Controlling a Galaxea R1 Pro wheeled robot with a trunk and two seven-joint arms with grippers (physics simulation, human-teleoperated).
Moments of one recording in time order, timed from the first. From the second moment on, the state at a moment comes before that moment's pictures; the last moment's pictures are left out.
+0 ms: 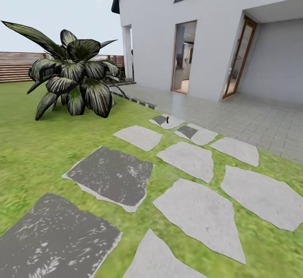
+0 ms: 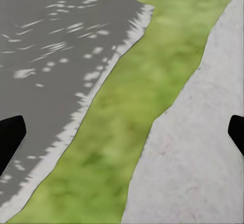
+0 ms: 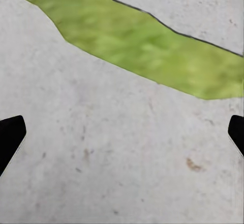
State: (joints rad) left arm -0.24 0.04 0.00 -0.28 -0.01 -0.29 0.01; right arm -0.05 -0.04 -0.01 -0.47 0.01 -0.30 0.00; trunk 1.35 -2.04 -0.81
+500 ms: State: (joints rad) left arm -0.24 0.04 0.00 -0.28 -0.01 -0.29 0.01; right arm -0.05 -0.04 -0.01 -0.47 0.01 -0.30 0.00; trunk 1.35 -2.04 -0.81
